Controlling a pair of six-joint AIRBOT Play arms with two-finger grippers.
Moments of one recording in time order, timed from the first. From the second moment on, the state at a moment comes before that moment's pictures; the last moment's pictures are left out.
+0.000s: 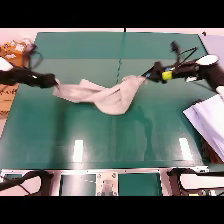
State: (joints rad) left arm 0.13 -1.29 1.27 1.02 -1.08 -1.22; right arm -0.09 -1.46 1.37 -0.58 1.20 1.27
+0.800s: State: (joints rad) left arm 0.17 -0.88 1.76 0.99 -1.18 -1.33; right arm -0.34 -0.90 1.59 -0.58 1.16 1.22
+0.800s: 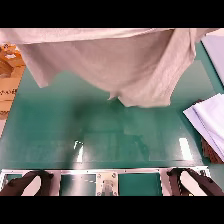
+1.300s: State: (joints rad) left arm 0.17 -1.04 1.62 0.97 -1.17 -1.33; right arm -0.30 -1.20 1.59 -0.56 1.06 1.22
